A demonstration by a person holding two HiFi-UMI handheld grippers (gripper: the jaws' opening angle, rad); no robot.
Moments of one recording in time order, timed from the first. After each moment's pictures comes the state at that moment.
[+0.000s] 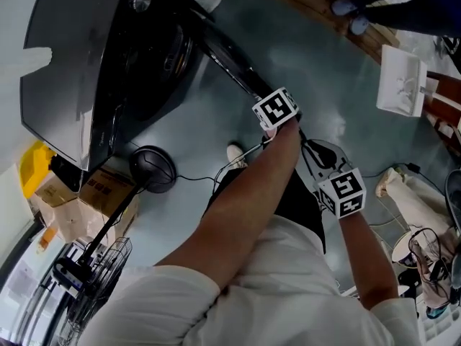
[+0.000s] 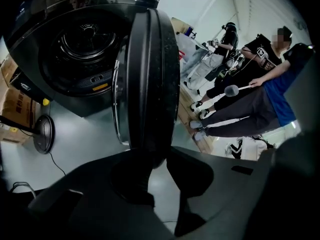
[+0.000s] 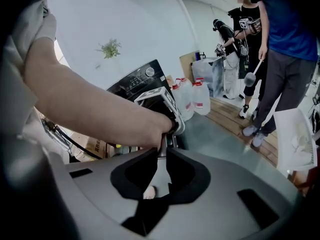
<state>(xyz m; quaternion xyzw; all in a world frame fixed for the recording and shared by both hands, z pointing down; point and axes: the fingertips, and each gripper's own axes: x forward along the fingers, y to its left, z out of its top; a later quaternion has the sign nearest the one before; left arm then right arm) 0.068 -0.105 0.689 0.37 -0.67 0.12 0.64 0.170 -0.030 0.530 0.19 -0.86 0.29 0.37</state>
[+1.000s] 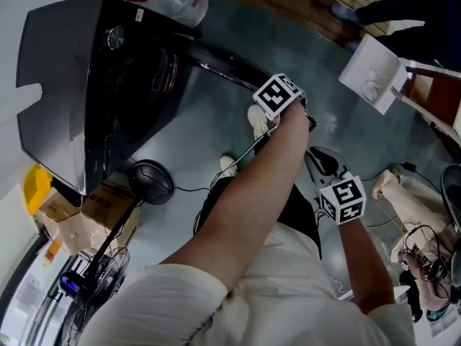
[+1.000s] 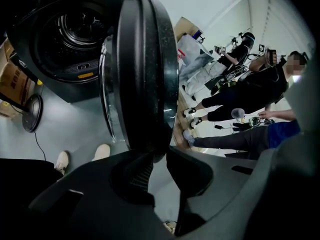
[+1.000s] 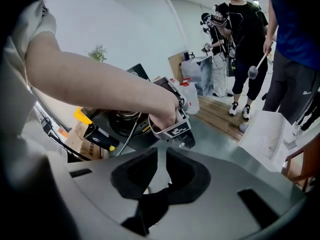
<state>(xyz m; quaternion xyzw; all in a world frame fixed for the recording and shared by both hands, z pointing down) 0.126 -0.214 0.674 0.34 -0.65 0.03 0.67 0.232 -0.079 0.525 0.24 -0.84 0.31 0.37</state>
